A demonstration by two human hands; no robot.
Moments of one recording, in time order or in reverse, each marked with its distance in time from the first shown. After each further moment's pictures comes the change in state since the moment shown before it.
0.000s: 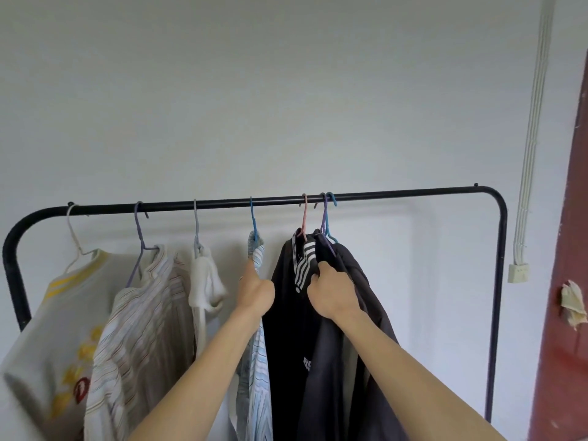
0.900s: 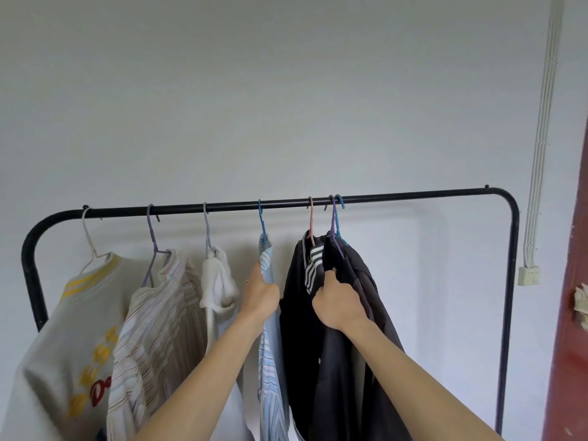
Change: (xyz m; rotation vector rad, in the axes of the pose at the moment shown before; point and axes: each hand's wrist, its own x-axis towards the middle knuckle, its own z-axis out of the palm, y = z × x) left_hand -0.009 0.000 -0.007 0.057 -0.025 0.015; right_hand -0.011 0.006 0.006 -0.019 -0.097 0.017
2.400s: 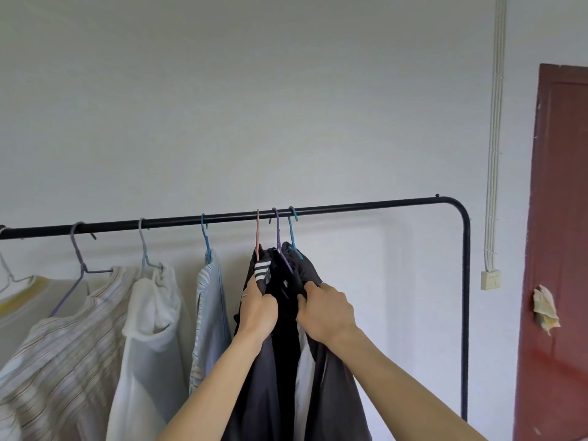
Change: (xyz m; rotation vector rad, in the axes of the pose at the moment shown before) left_hand -0.010 0.025 0.103 -0.009 -0.004 0.018; right_hand 0.011 0.067 -0.047 -0.187 0.143 -0.089
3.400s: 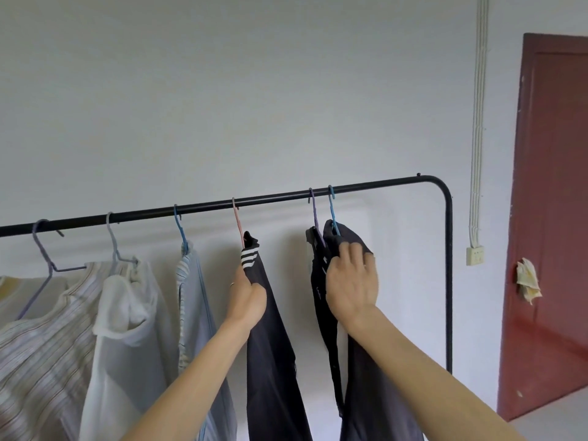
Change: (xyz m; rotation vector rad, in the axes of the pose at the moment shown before) left_hand 0.006 -0.004 0.017 0.038 -0.041 0.004; right_hand 0.010 0.067 -0.017 -0.562 0.219 0.046
